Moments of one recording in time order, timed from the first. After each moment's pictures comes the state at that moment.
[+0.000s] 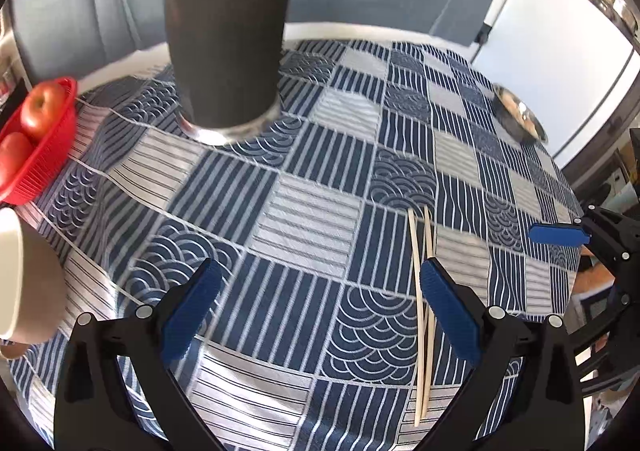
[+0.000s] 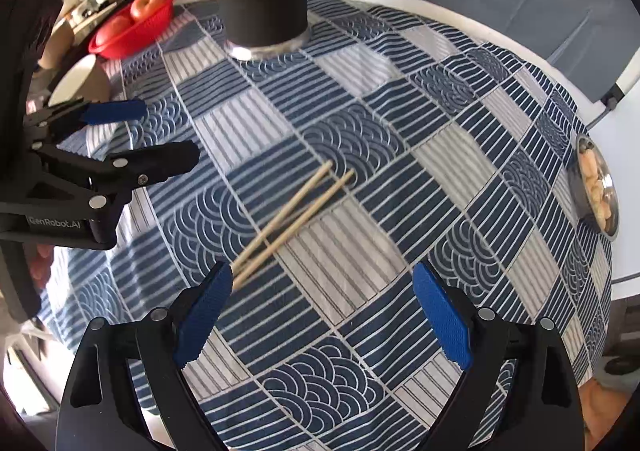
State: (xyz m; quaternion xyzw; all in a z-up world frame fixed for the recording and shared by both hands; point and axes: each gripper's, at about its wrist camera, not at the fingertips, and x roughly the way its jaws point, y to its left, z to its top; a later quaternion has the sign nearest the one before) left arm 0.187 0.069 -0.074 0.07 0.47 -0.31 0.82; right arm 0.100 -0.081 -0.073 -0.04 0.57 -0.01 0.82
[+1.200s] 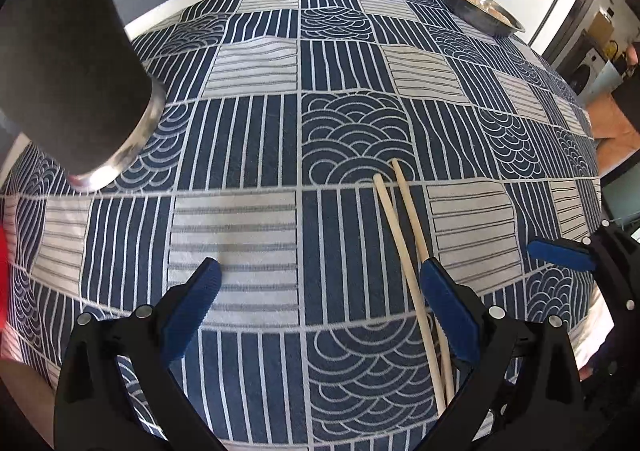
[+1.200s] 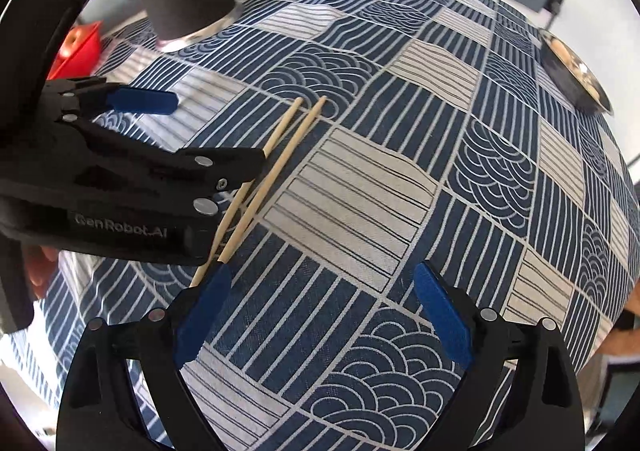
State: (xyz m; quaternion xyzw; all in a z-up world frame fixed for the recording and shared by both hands) left arm 0.203 -0.010 -0.118 0.23 0.48 -0.40 0.74; right arm 0.080 -0.073 -0.128 0.09 0.54 -0.14 0.82
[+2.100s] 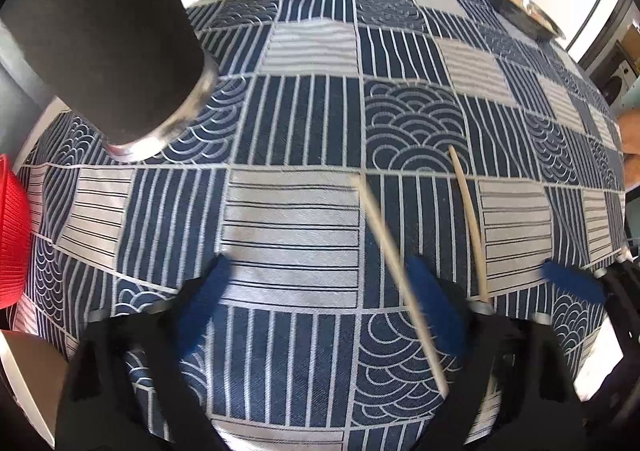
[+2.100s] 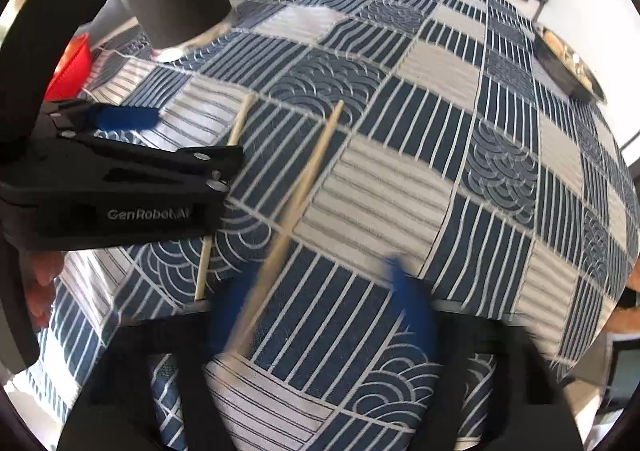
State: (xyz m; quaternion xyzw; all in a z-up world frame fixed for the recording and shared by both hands) left arm 0.223 0.008 -0.118 0.24 0.50 -0.34 0.76; right arm 0.091 -0.060 -0.119 0.10 0.55 -0.15 0.82
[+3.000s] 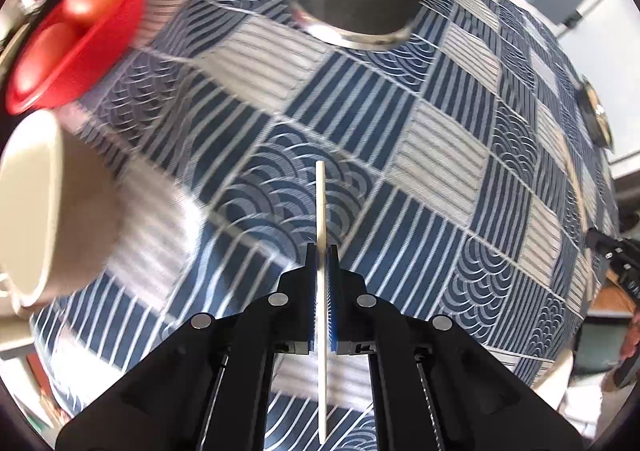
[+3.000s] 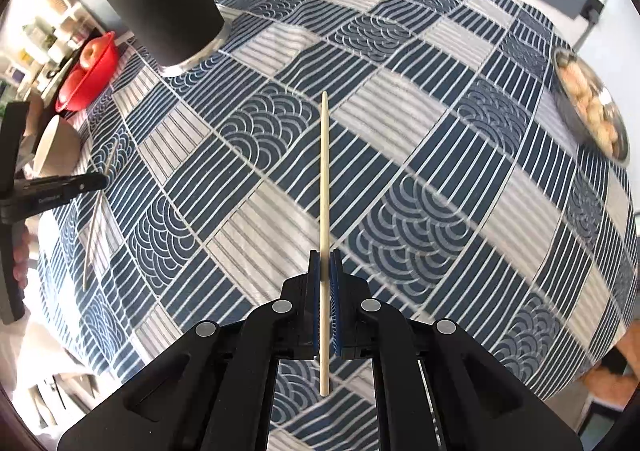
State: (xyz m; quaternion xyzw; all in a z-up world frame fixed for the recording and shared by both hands) left arm 0.231 0.137 -0.103 0.07 0.61 -0.19 0.77; right arm 0.097 -0.165 -0.075 0.08 0.59 -0.03 0.80
